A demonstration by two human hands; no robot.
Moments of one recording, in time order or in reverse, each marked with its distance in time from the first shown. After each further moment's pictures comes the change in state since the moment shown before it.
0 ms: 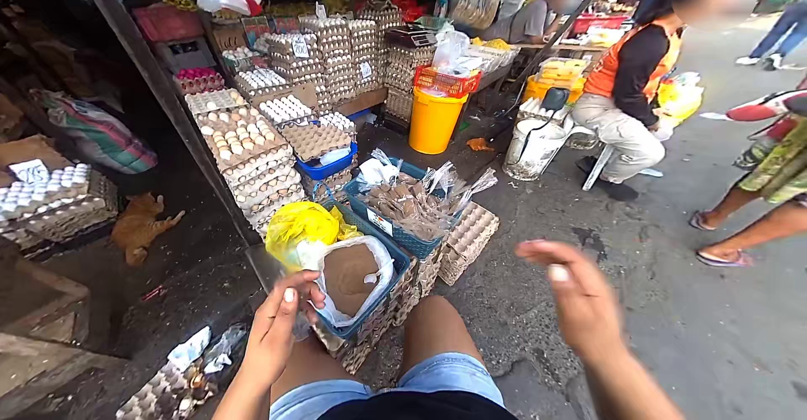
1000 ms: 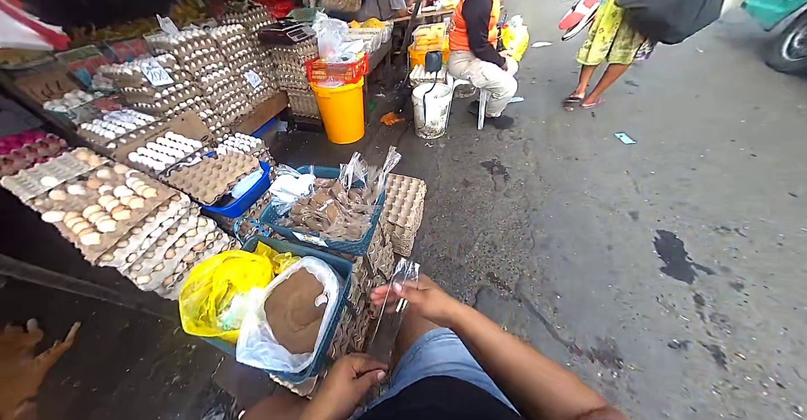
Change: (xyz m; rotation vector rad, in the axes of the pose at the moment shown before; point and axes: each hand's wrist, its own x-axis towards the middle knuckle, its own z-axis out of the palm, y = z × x) left_hand -0.028 -0.099 0.108 0.253 -1.008 -0.561; right_hand -0.049 0.071 0.107 0.837 -0.380 0.687
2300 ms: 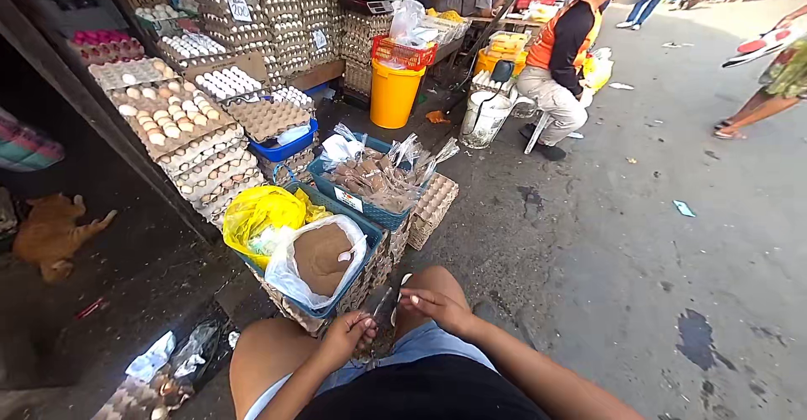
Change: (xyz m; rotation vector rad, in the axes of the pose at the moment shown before) left_hand -0.020 -0.046 0.020 -0.466 0.279 -0.157; right_hand -0.016 0.037 0.017 -0.297 -0.064 0.335
